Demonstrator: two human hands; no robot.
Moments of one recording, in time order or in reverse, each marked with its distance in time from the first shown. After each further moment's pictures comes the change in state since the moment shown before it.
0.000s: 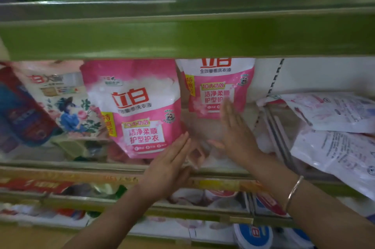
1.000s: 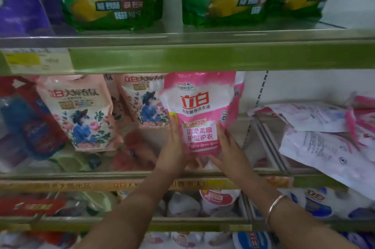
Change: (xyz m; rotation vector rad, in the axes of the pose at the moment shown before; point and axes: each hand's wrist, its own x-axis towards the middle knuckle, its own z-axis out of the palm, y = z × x) left_hand 0.040 -0.005 -0.008 -0.351 -0.014 -0.480; right_hand -0.035 -0.034 0.006 0.263 -0.063 0.222
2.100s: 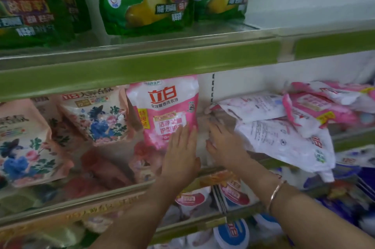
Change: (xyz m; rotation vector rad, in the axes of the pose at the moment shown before) left_hand -0.006 0.113 0.047 0.576 -0.072 0.380; right_hand -0.019 0.053 -0.075 -0.300 0.187 0.055
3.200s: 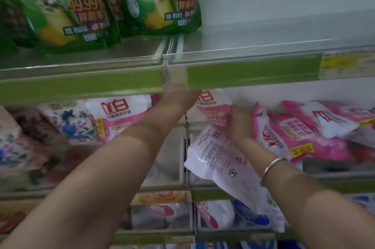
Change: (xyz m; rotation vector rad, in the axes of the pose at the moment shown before) left_hand 0.194 0.118 -0.070 -0.523 -0.013 -0.531; right_hand 0.068 0.176 -0.065 0.298 -0.073 0.308
